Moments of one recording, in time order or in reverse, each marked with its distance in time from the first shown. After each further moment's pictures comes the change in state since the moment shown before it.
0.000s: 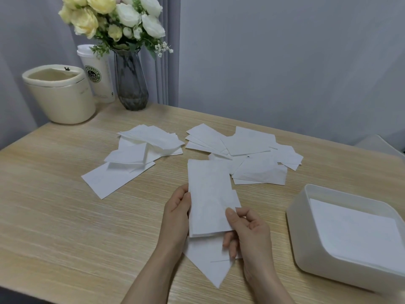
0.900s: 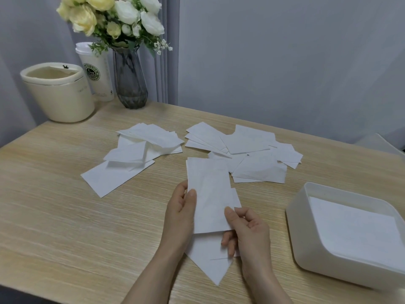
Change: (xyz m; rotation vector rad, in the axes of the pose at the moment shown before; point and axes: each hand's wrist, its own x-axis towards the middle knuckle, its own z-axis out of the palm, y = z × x) left_hand -0.002 -0.007 0.001 0.151 -0.015 0.107; right_hand -0.003 0.001 0.001 -0.026 0.019 -0.003
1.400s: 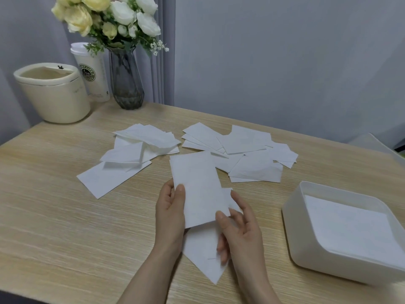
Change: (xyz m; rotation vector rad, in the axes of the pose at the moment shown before) left_hand 0.004 0.003 0.000 -0.198 0.152 -0.004; right_hand -0.017 0.003 0.008 -0.067 -0.052 -0.142
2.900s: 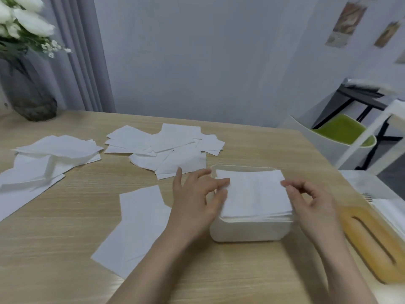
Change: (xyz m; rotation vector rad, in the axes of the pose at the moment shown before) left_hand -0.060 -0.017 0.140 0.771 -0.648 0.571; right_hand -0.007 -0.092 -0.230 -0.791 0.550 -0.300
